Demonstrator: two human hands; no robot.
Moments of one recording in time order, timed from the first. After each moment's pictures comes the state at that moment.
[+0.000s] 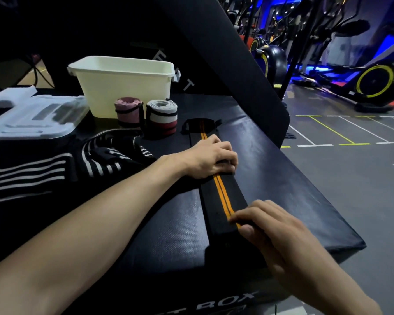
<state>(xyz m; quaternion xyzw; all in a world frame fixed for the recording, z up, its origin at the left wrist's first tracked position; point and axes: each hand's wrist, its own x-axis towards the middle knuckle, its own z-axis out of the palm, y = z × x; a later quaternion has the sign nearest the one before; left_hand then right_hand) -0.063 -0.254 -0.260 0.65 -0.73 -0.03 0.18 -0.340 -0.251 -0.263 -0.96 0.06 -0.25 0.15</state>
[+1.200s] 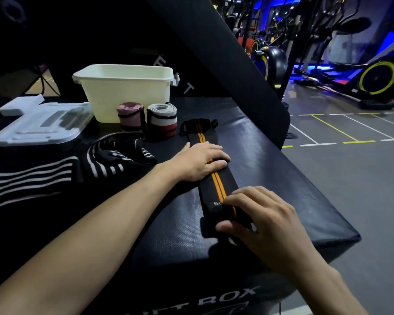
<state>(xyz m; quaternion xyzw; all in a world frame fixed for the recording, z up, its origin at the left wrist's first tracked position) -0.069 -0.234 -0.264 0.76 -0.61 -0.09 0.20 -0.324 -0.253 -0.268 -0.94 0.07 -0.33 0.06</state>
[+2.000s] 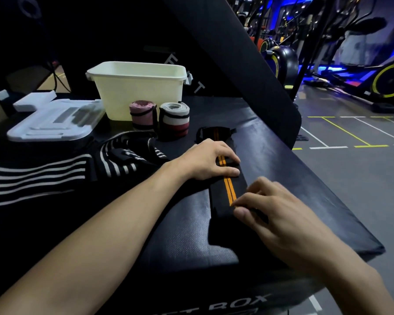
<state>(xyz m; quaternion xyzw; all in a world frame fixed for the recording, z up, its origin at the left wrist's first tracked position) -0.055 -0.230 -0.262 0.71 -0.65 -0.06 0.26 -0.310 -0.252 -0.234 -0.98 0.12 -0.13 0.10</state>
